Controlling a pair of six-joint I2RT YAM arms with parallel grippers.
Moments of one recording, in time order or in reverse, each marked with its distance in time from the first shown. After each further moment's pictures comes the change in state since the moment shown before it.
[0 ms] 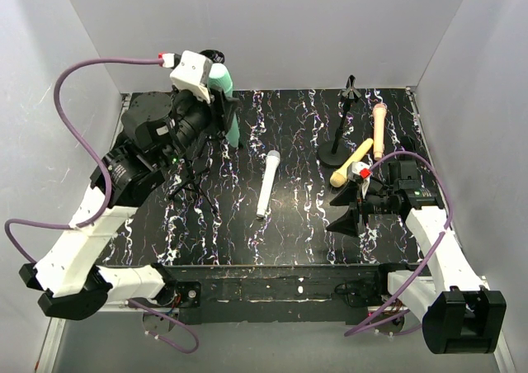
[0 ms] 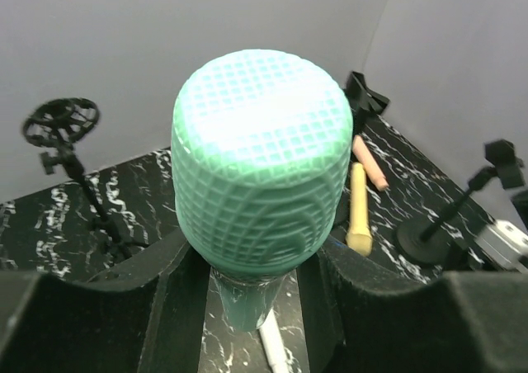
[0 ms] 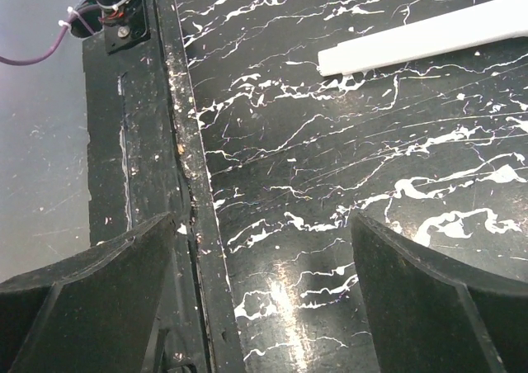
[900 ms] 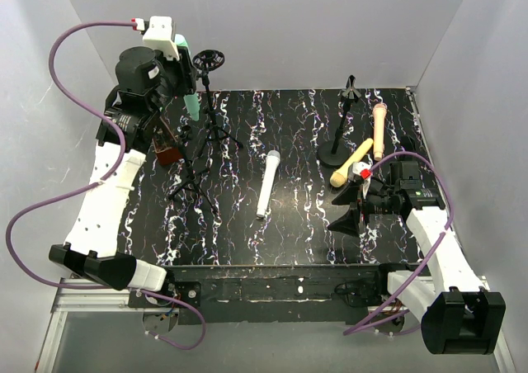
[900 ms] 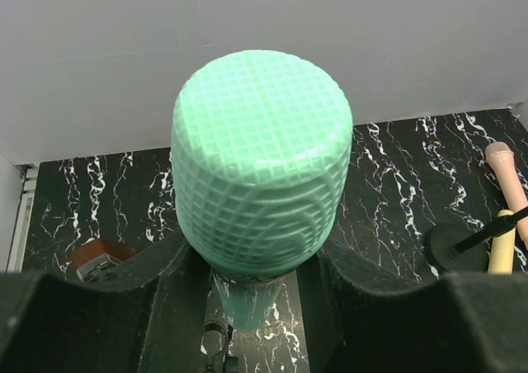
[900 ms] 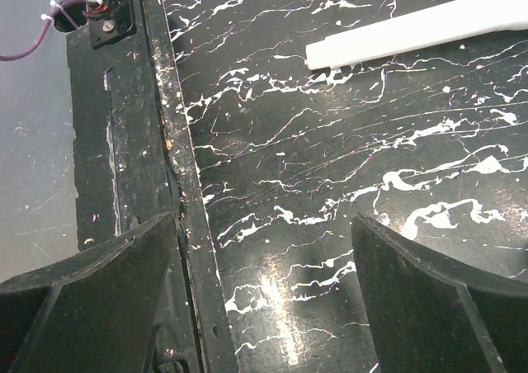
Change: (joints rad) left arm 0.483 0.225 0.124 -0.002 0.144 0.010; right arm -0.015 -0.008 0.000 -0.005 0.022 -0.024
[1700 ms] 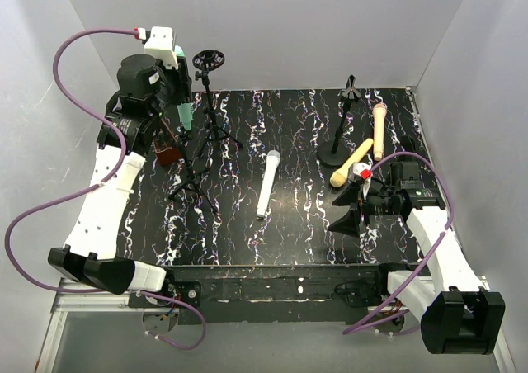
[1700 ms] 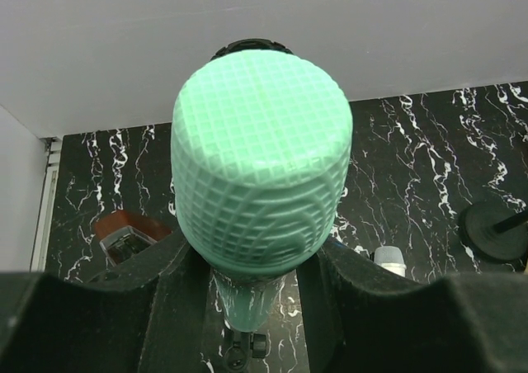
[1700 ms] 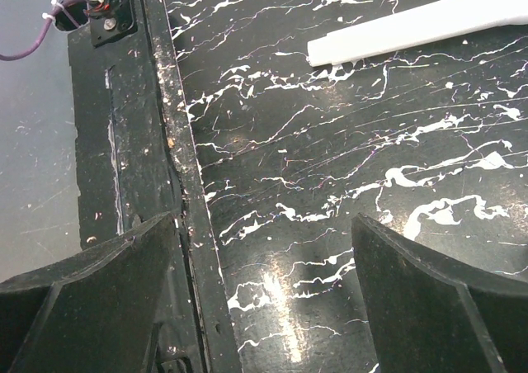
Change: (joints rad) left arm 0.030 -0.028 -0.083 -0.014 -0.014 0.040; right arm -0.007 0.004 0.000 -0.021 0.000 -0.013
